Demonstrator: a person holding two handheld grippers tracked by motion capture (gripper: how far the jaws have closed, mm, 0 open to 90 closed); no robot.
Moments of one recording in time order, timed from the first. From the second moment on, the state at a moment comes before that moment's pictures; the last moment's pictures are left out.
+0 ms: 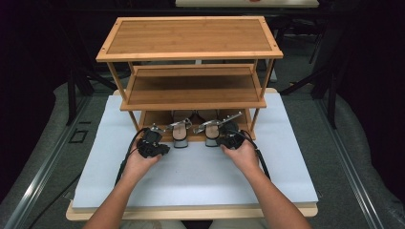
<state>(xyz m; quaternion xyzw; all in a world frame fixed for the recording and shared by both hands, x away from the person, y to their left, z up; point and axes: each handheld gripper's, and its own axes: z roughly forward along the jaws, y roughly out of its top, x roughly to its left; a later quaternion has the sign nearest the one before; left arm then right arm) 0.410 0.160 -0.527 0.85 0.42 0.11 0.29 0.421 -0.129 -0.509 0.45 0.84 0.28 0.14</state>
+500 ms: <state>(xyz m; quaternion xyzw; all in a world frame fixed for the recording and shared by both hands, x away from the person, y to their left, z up) 0.425 0.146 -0.533 0.84 0.44 0.10 0.31 0.428 -0.139 -0.518 0.48 0.82 0.30 0.11</state>
